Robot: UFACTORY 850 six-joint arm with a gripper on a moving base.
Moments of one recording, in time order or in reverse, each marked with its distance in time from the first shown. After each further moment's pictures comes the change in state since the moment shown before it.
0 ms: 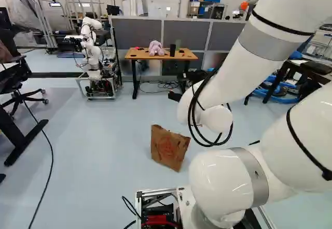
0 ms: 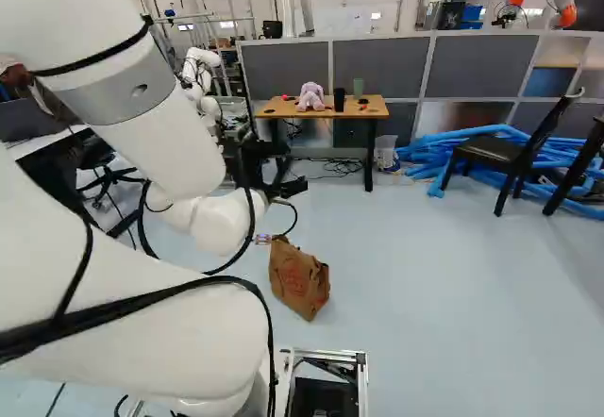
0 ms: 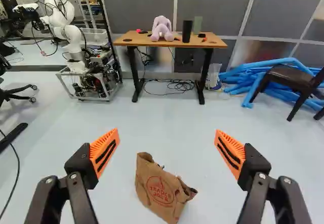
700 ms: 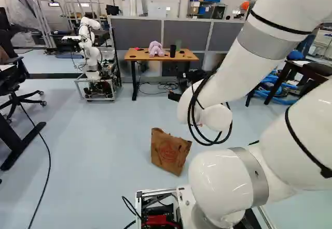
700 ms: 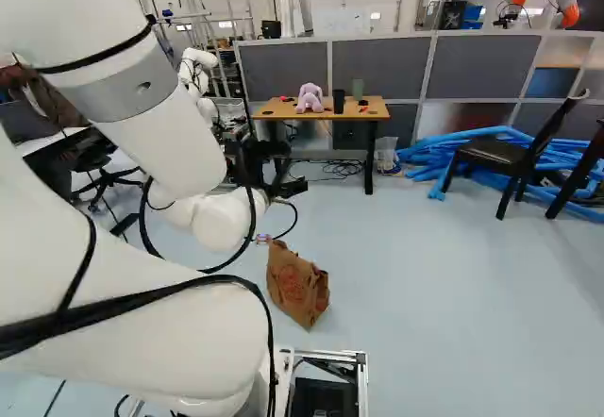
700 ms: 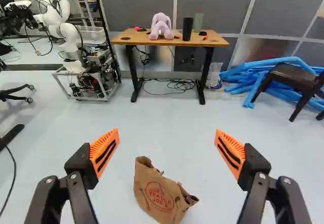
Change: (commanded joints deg) arm 0.0 -1.4 -1.2 0.0 -1.9 0.0
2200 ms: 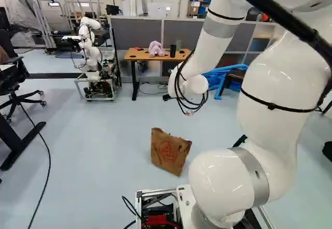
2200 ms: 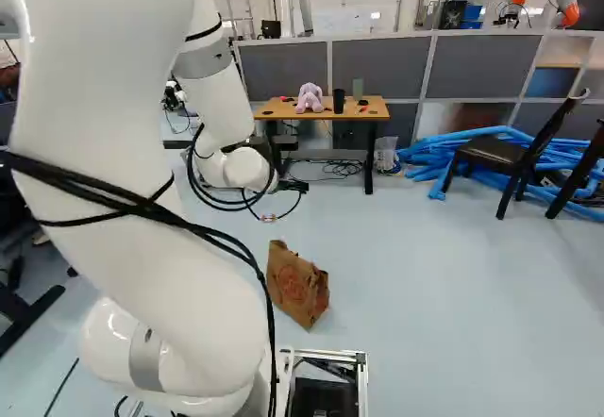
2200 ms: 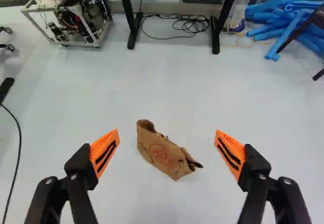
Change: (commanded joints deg) arm 1.6 -23.3 -22.8 0.0 -25.0 0.0
